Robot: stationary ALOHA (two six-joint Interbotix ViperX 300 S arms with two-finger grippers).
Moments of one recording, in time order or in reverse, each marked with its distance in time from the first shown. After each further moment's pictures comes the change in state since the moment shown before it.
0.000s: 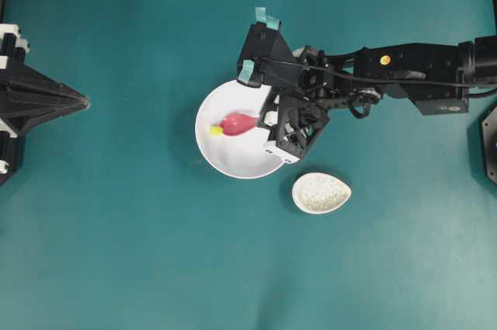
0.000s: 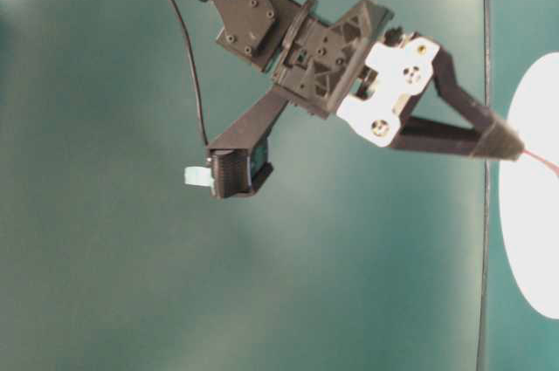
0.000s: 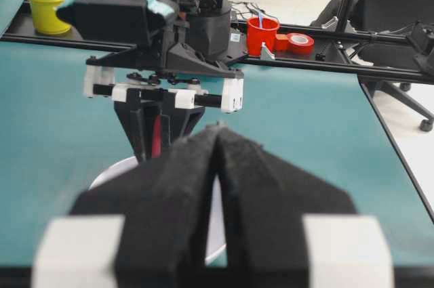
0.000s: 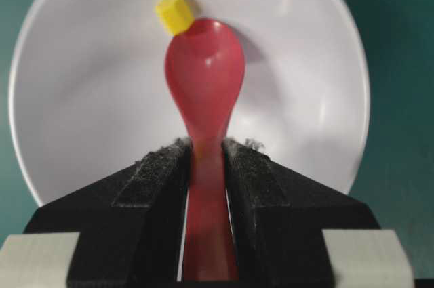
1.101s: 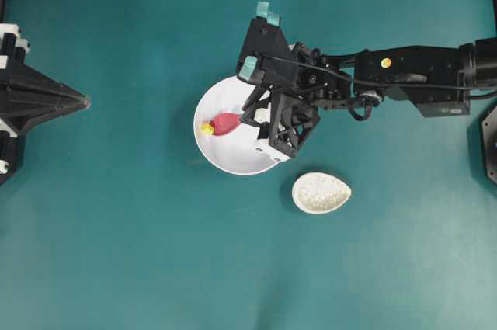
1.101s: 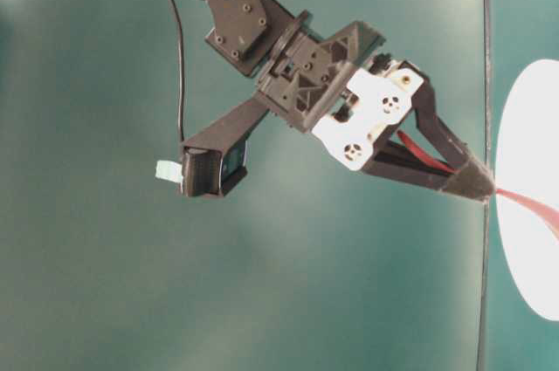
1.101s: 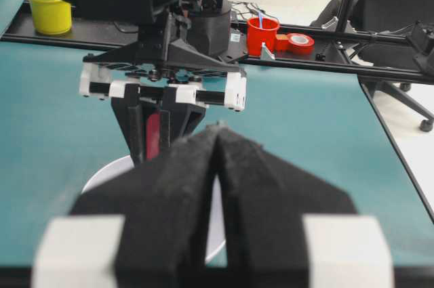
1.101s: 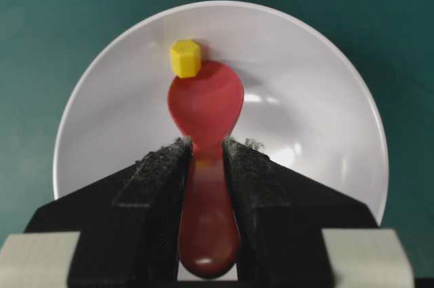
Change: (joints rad) left arm 0.000 -0.002 0.000 0.000 -0.002 0.000; right arm 0.009 -0.006 0.012 -0.008 -0.137 0.009
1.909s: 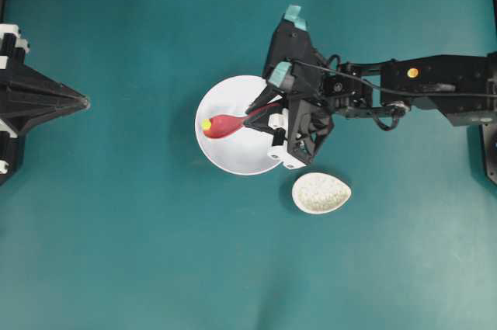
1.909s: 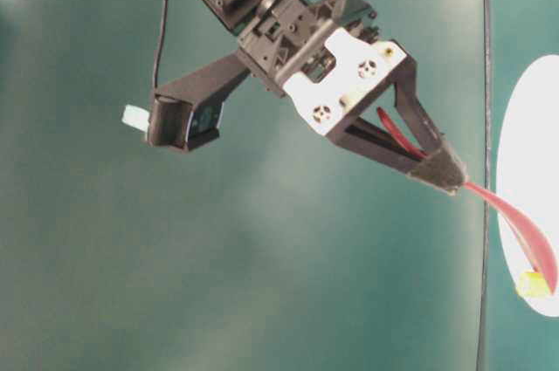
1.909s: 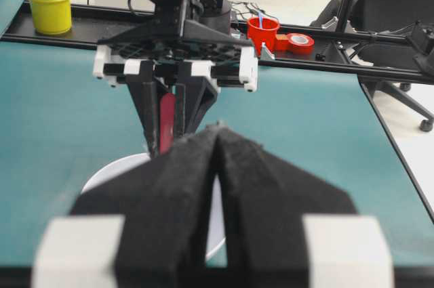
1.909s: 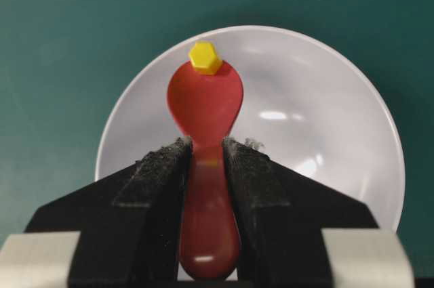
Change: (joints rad) left arm 0.000 0.002 0.000 0.000 0.000 0.000; right arm 0.029 -0.084 0.115 0.002 -0.176 0.005
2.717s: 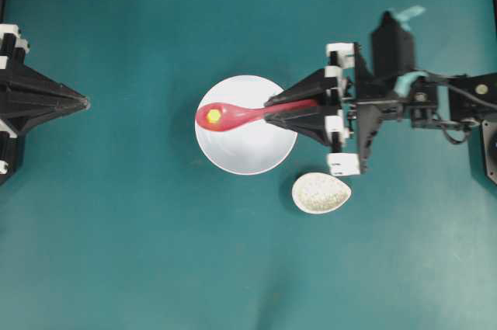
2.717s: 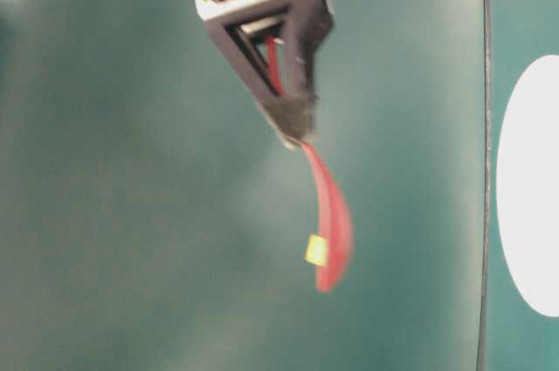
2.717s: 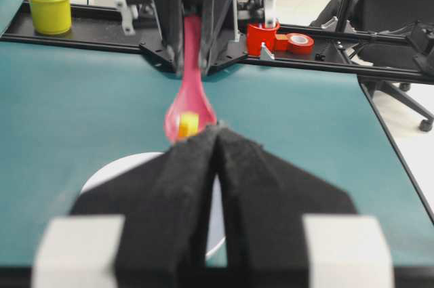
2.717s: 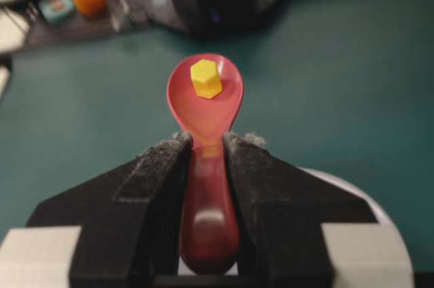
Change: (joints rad) left arm -0.003 0.000 0.000 0.000 0.002 0.000; right arm 0.040 -0.216 0.291 -0.071 -0.620 -0.015
